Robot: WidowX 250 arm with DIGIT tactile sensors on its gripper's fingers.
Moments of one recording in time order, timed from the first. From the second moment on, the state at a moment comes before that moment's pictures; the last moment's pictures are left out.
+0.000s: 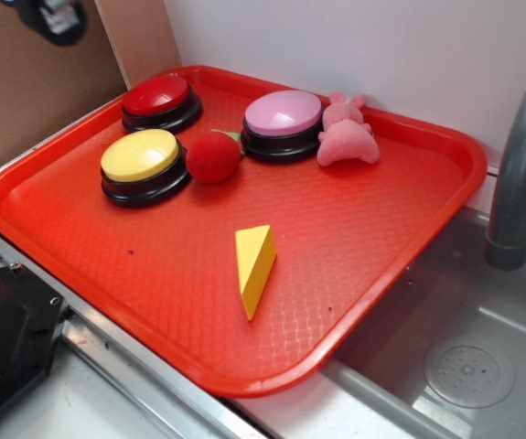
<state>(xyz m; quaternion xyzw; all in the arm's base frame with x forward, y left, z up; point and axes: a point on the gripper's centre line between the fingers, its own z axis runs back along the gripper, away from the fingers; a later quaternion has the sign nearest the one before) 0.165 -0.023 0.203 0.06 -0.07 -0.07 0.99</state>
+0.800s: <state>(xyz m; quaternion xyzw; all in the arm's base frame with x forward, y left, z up) 0.239 -0.015 0.092 0.11 -0.10 -0.18 0.97</state>
